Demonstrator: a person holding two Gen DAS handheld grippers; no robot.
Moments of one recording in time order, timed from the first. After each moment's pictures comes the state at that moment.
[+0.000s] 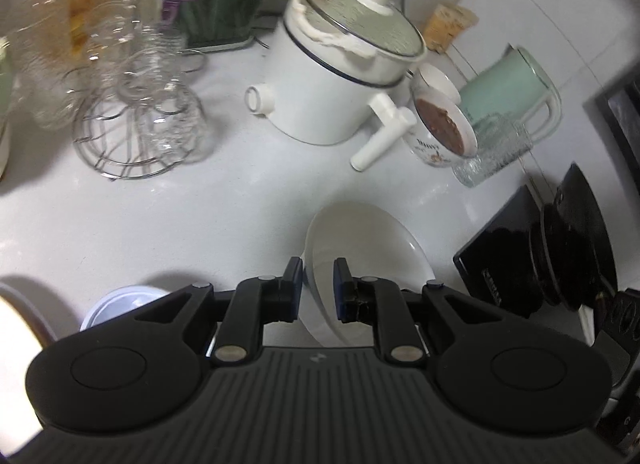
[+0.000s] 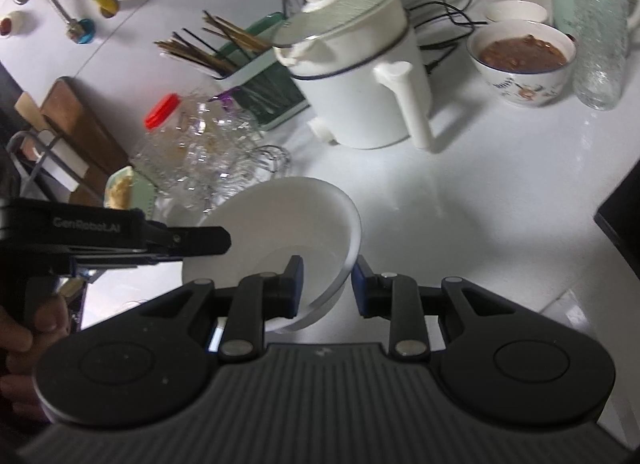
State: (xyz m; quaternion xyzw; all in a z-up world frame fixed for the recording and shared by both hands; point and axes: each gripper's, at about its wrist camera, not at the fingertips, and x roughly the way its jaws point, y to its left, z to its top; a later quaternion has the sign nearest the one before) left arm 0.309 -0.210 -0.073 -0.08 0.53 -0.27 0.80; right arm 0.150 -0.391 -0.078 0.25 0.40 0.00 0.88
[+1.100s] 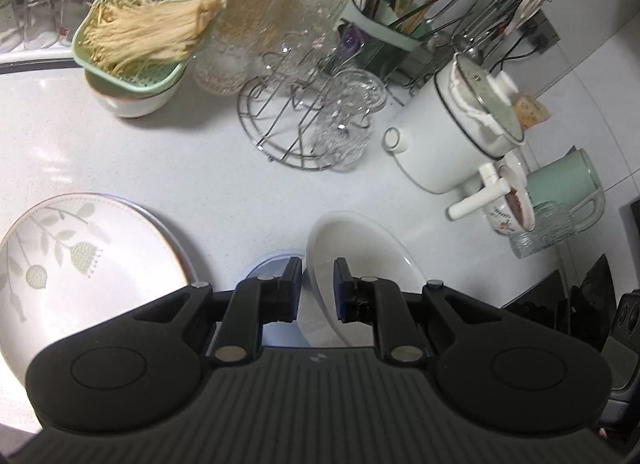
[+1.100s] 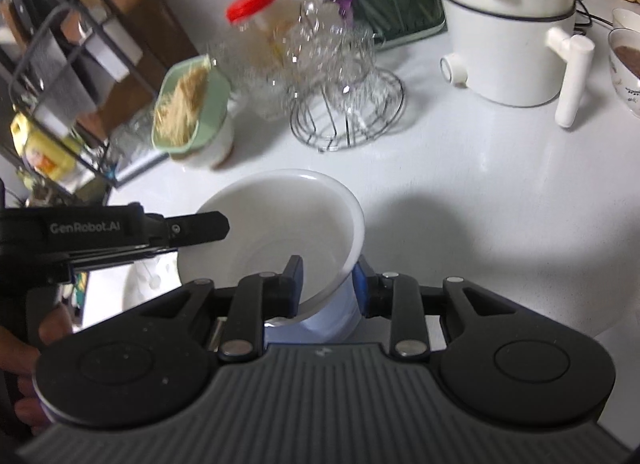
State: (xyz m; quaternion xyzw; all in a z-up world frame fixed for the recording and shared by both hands) left arm 0.279 -0.064 -0.088 -0.17 0.50 -0.15 0.83; right arm 0.191 -0.267 -0.080 0.16 0.49 0.09 0.85
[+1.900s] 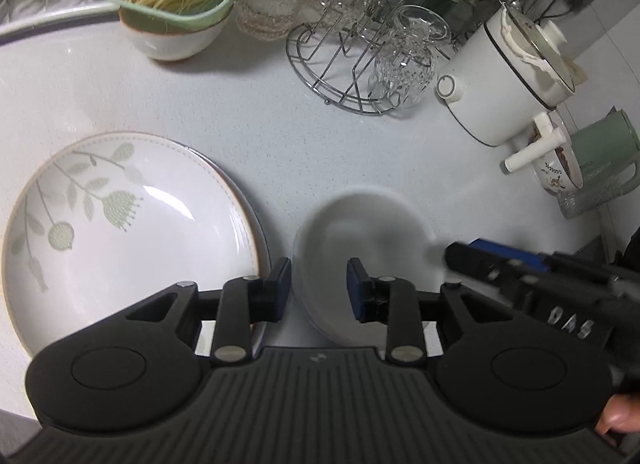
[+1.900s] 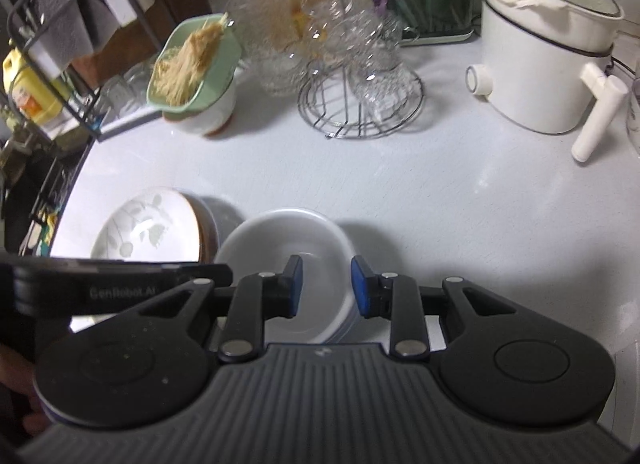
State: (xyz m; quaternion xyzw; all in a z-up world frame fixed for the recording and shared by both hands) left arm 0.270 -0.049 -0.138 -0.13 0.54 -0.13 0.82; right arm 0.207 -0.241 -0.085 0.07 0.50 0.09 0.86
